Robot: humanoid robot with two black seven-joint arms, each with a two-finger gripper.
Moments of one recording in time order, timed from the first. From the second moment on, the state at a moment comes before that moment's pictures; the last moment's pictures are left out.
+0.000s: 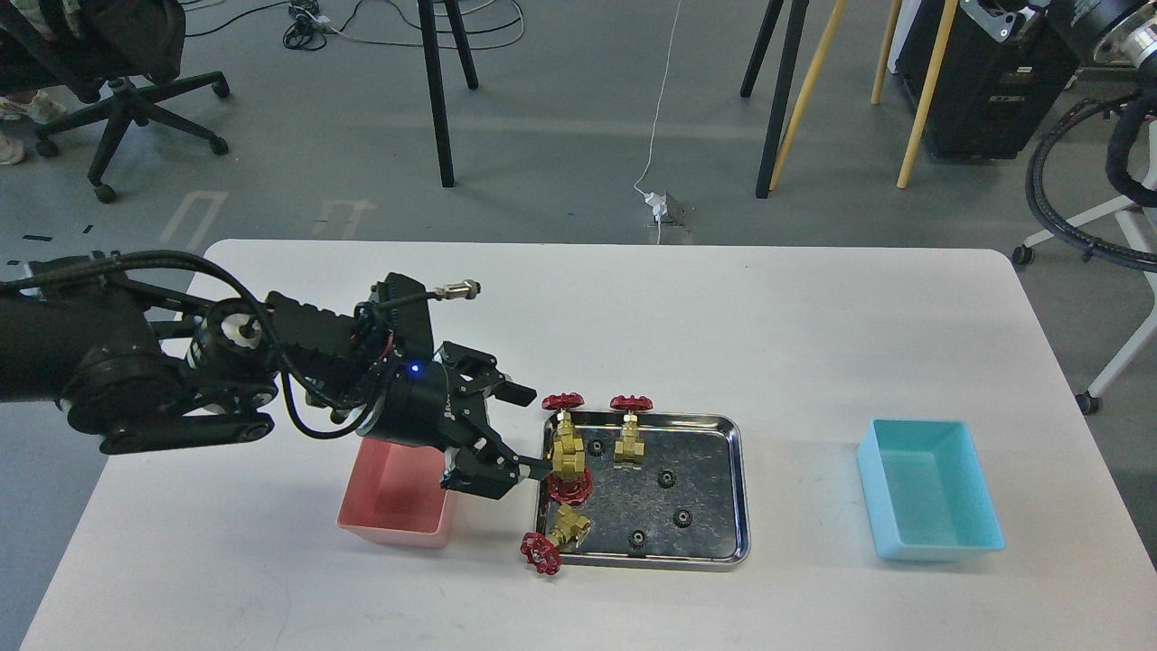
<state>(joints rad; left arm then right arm) -1.45 0.41 0.64 -1.34 1.55 0.03 -0.49 1.17 -0.57 0.54 0.56 0.05 0.49 0.19</state>
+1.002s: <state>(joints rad) -1.32 0.20 0.63 -1.05 1.50 -0.02 -0.49 1.14 -0.58 0.52 0.56 0.05 0.49 0.19</state>
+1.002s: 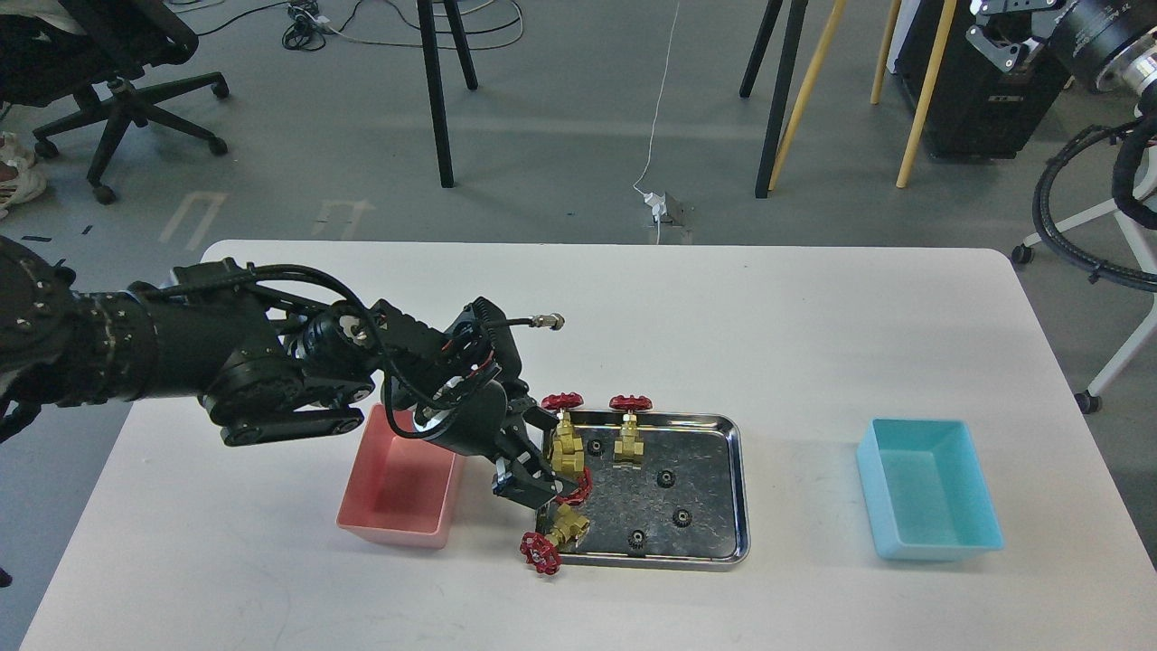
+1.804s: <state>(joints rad) -1.25 0.17 0.63 -0.96 1.50 0.02 -0.49 1.12 -0.58 0.52 0.57 0.06 0.49 0.18</state>
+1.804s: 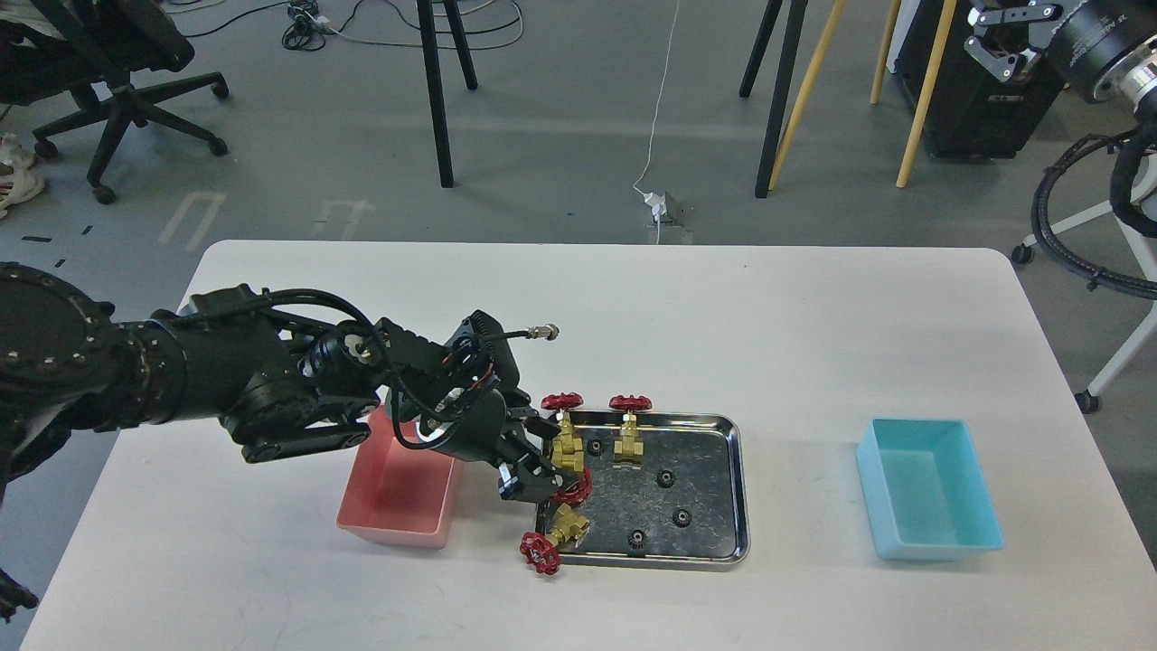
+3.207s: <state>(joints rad) -1.36 0.39 0.56 -1.20 1.50 0.04 -0.49 1.09 -0.59 0.52 0.57 0.06 0.49 0.19</state>
